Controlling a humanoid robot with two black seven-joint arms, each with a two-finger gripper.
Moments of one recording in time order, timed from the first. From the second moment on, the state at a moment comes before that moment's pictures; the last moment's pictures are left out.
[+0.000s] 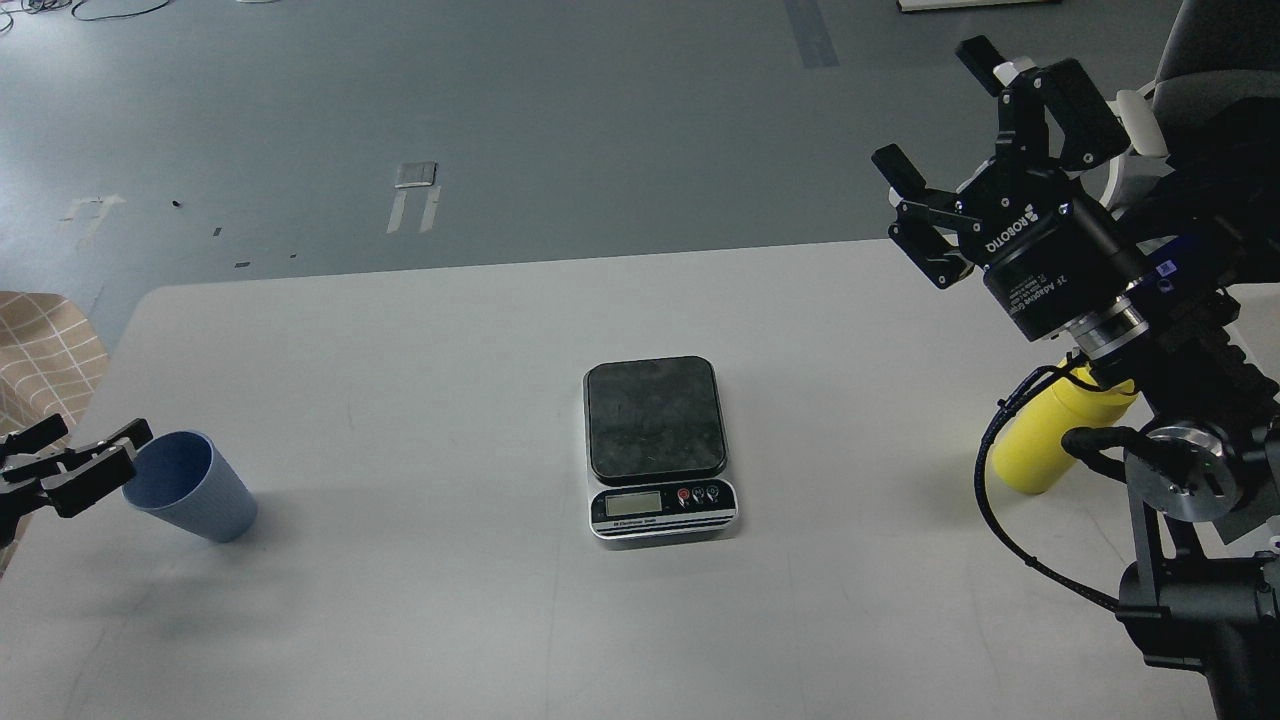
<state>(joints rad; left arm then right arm) 0.04 1.11 -1.00 -1.15 1.68 0.14 -0.49 0.19 0.00 1.60 1.71 -0.91 0.44 -0.15</state>
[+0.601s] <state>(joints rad) 0.02 1.10 -0.94 -1.15 1.68 0.14 -0.49 0.18 0.00 1.60 1.71 -0.92 0.44 -0.15</state>
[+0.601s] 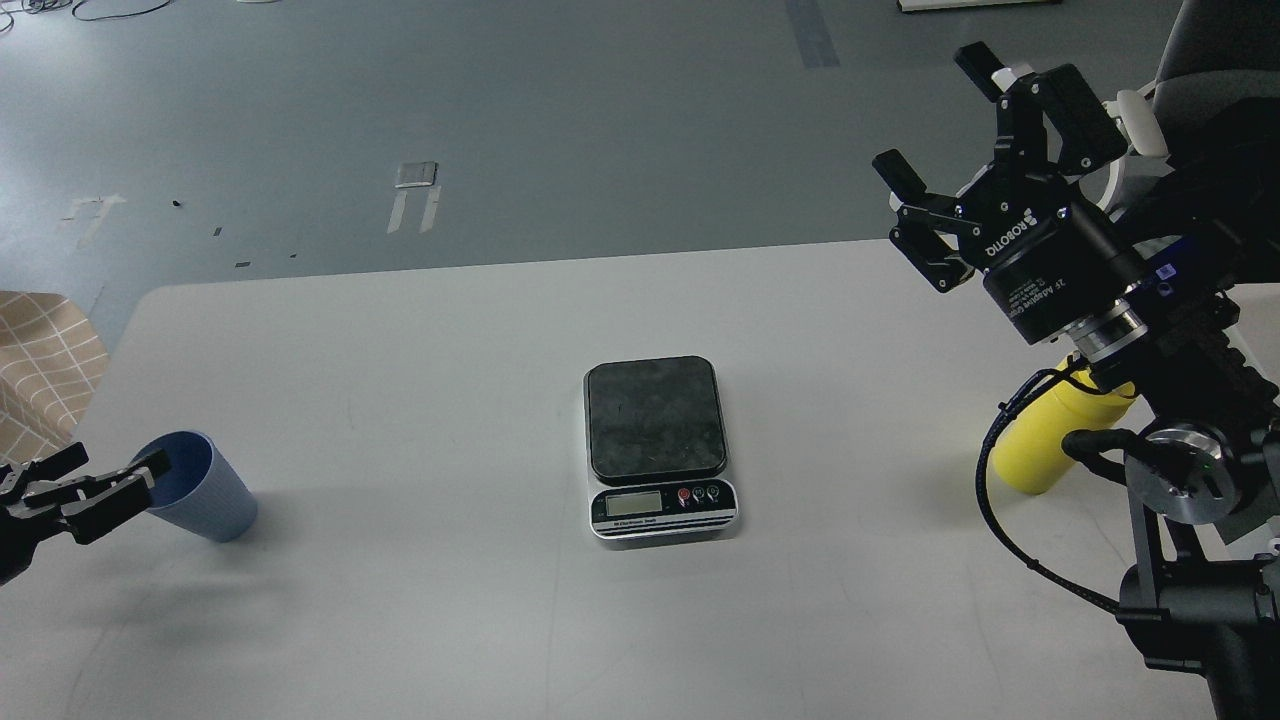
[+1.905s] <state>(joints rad) -0.02 1.02 -0.92 -1.14 1.77 0.14 -0.49 0.18 0.00 1.60 1.71 -0.94 0.44 -0.15</state>
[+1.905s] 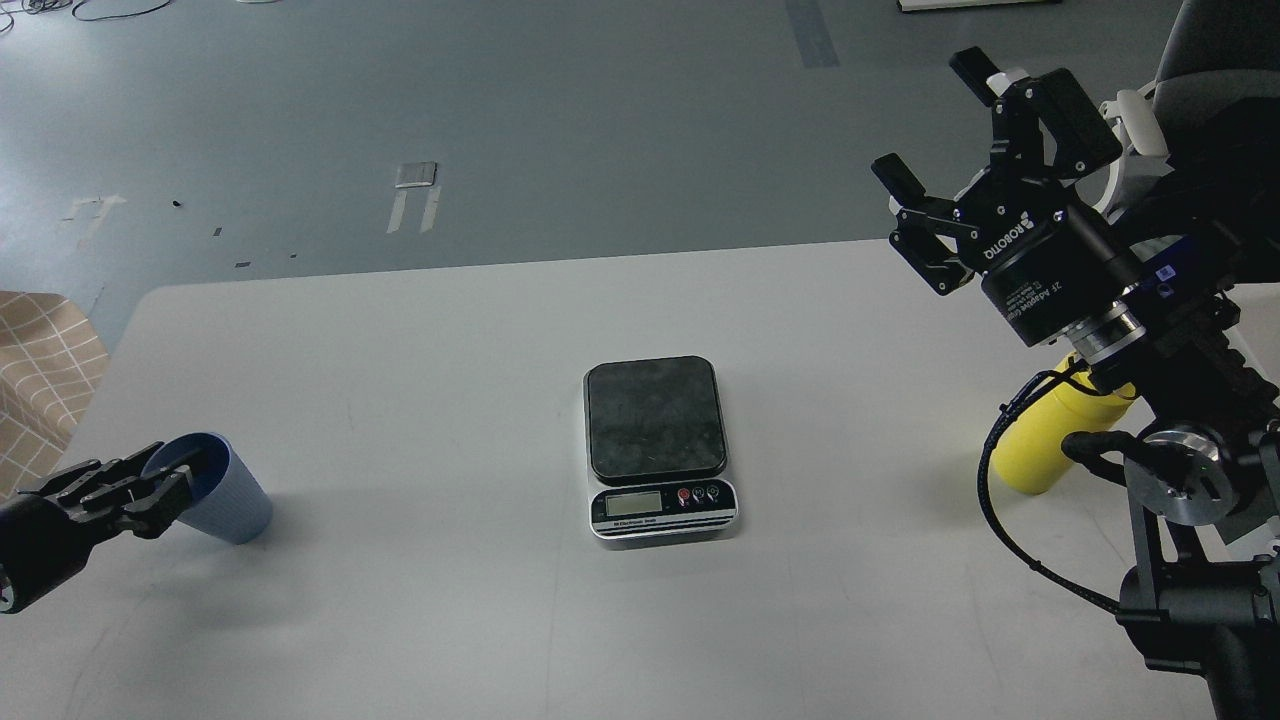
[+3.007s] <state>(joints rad) -0.29 1.03 -0.89 -1.23 1.88 -0.09 -0.49 0.17 0.00 1.60 1.71 -0.94 0.44 -0.15</state>
